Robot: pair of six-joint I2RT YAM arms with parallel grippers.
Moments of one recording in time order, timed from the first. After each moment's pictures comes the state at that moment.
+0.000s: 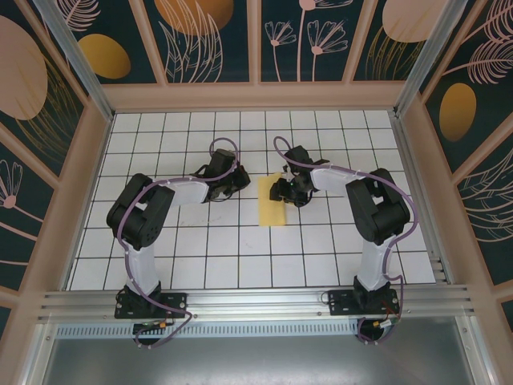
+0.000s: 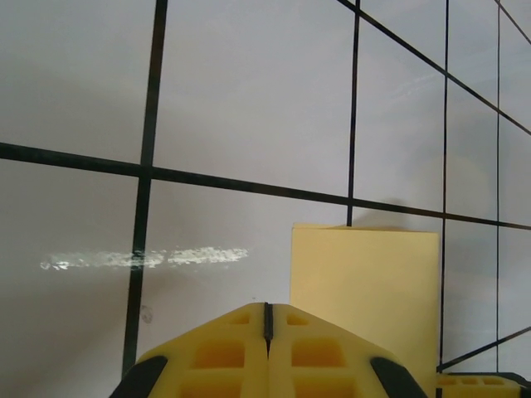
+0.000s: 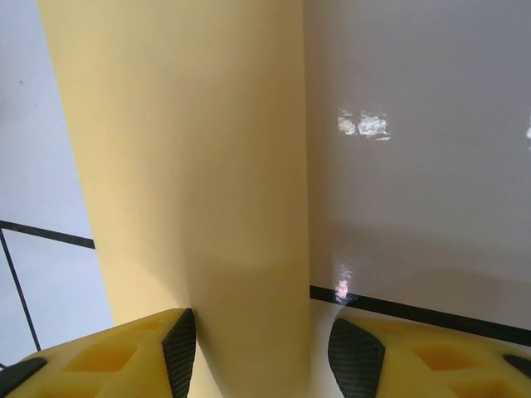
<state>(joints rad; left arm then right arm) -0.53 1.93 1.05 0.12 0.19 -0.88 0.50 1.93 1.15 -0.47 -0.30 0.55</state>
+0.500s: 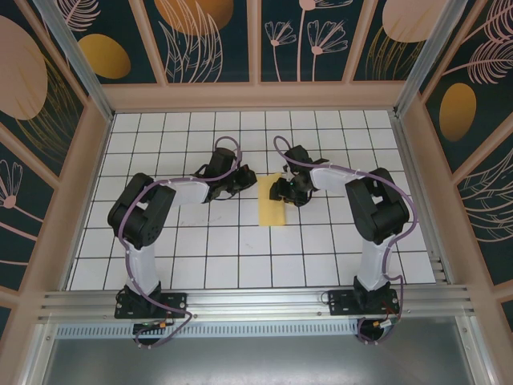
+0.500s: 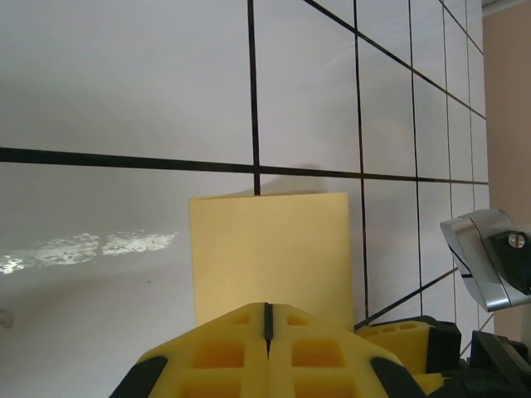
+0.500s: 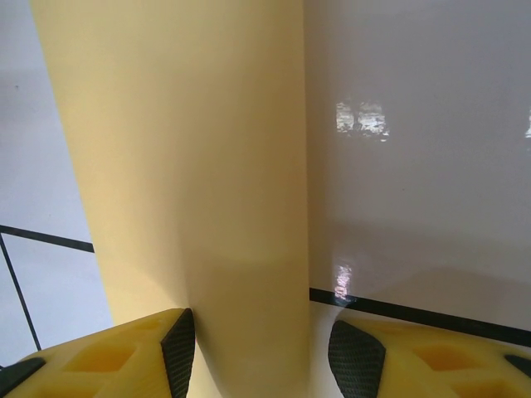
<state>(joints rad) -0.53 1.94 1.05 0.21 0.36 -0.88 0.50 1.94 1.16 -0.49 -0.30 0.56</state>
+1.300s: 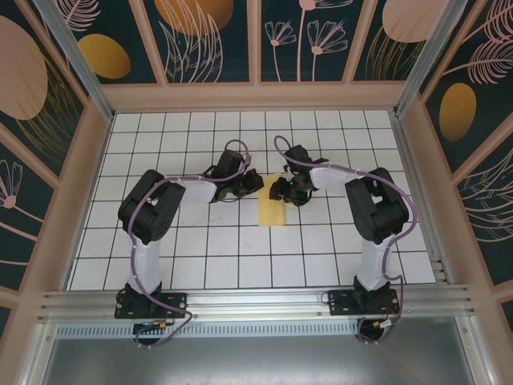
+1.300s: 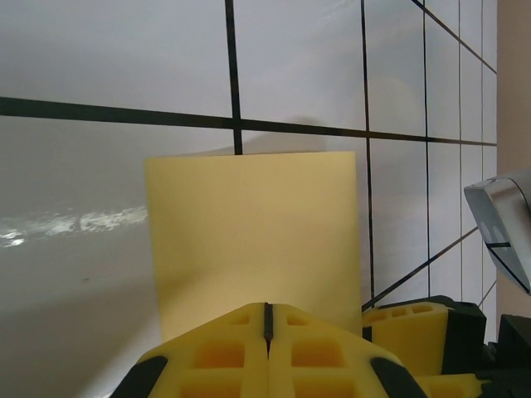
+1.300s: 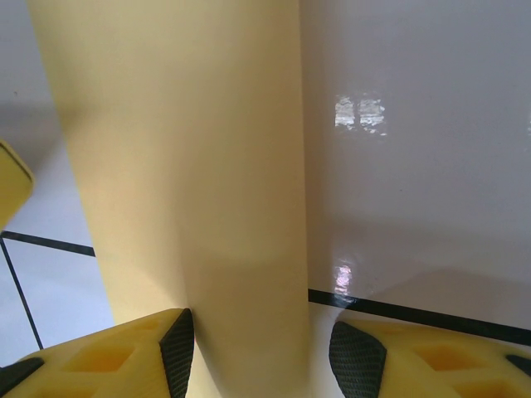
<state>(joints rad) -0.57 2.02 1.11 0.20 0.41 -0.87 0.50 1.94 1.16 -0.49 -0.30 0.57</state>
